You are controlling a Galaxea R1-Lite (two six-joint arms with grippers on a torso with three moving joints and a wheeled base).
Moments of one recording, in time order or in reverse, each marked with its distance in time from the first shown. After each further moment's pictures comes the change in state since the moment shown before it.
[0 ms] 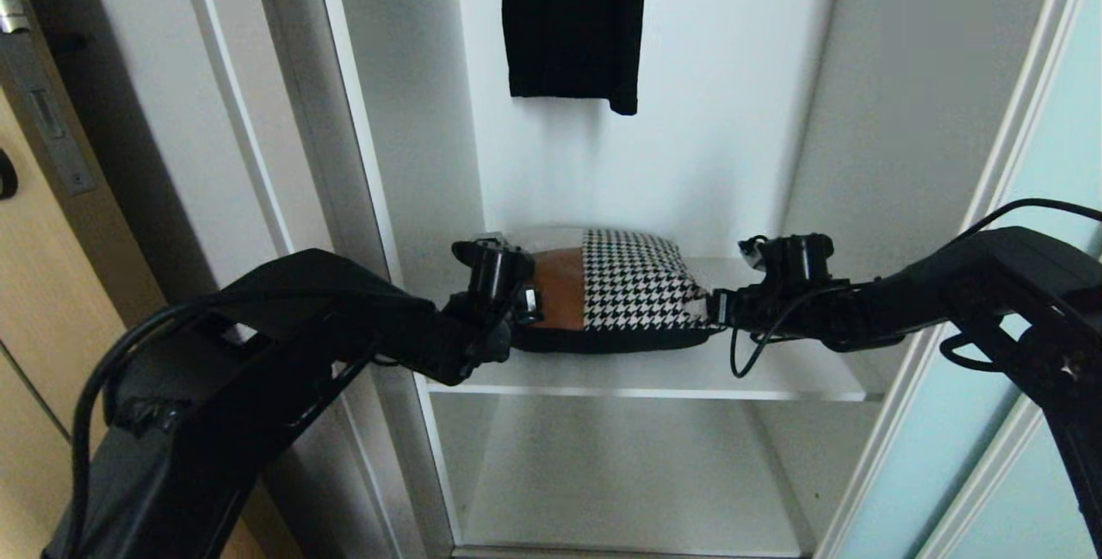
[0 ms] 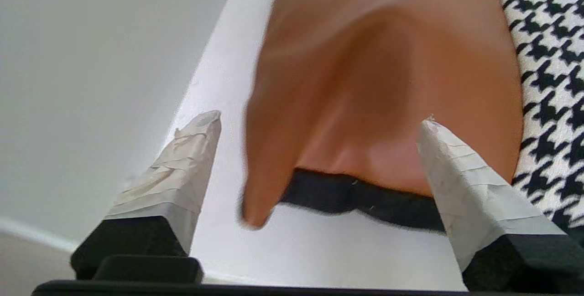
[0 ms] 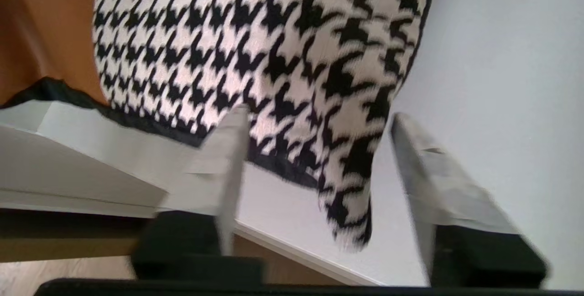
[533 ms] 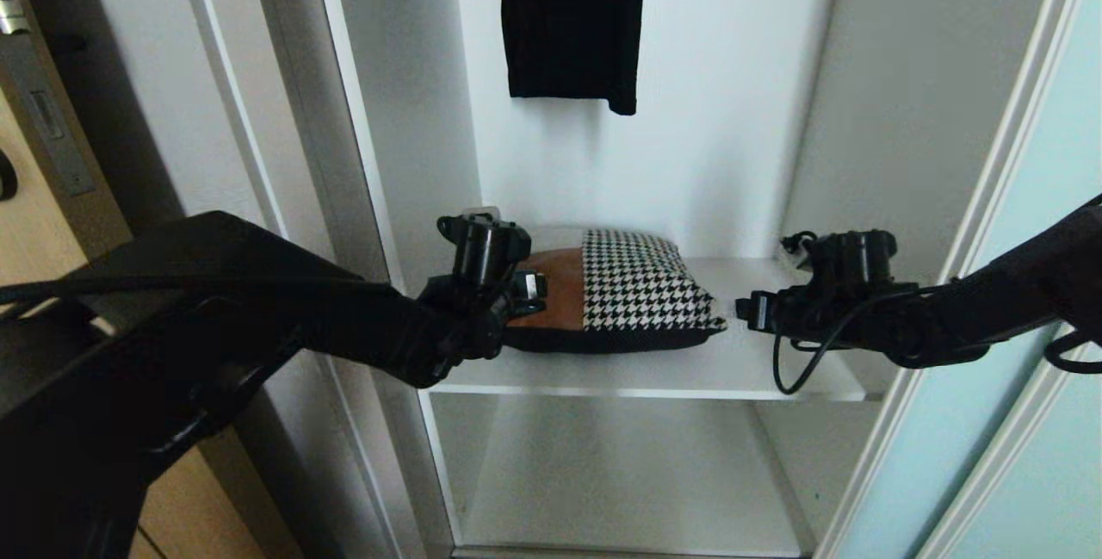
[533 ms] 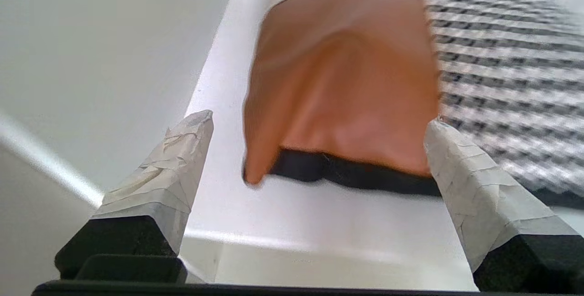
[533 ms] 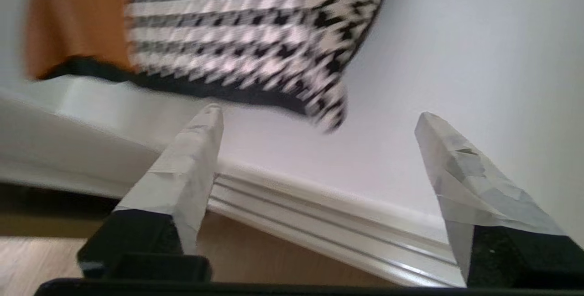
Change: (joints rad) left arm -0.040 -0.231 0.199 -0.002 0.010 0.002; right arm -0.039 -0.230 0.317 -0.097 0.003 -0.027
